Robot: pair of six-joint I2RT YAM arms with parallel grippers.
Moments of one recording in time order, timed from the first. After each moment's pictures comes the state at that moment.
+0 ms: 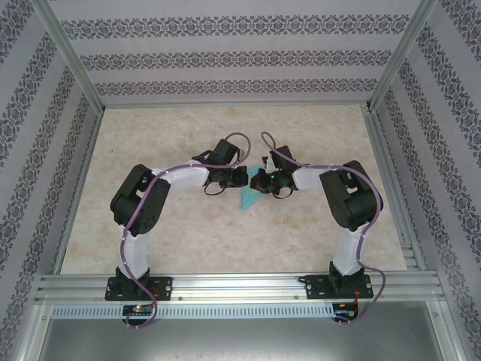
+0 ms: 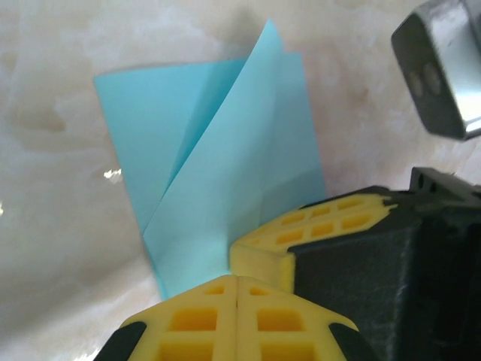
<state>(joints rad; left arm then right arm) -0.61 1.99 1.29 -0.25 0.33 -0.61 0.42 1.93 0.99 -0.05 -0.53 0.65</state>
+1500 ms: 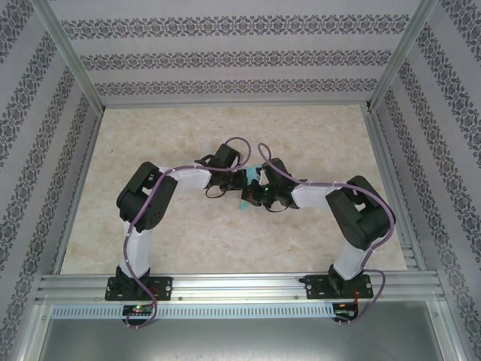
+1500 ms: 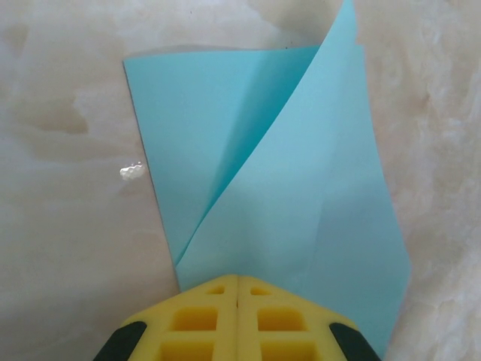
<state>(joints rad) -0.61 2.05 1.25 -0.18 0.31 -0.64 0.57 1.75 0.79 0.10 -0.51 0.89</state>
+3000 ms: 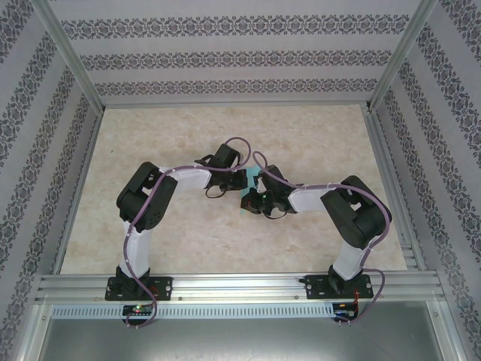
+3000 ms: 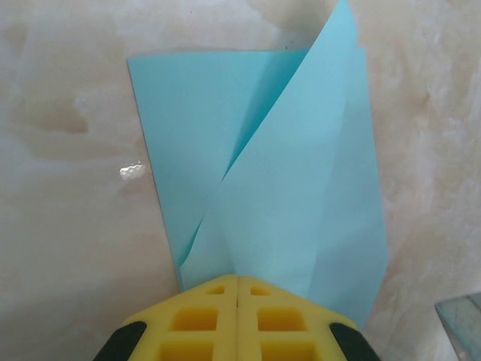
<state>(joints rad) -0.61 2.05 1.25 -0.18 0.31 -0.64 0.62 1.77 0.76 0.08 -0.49 0.88</state>
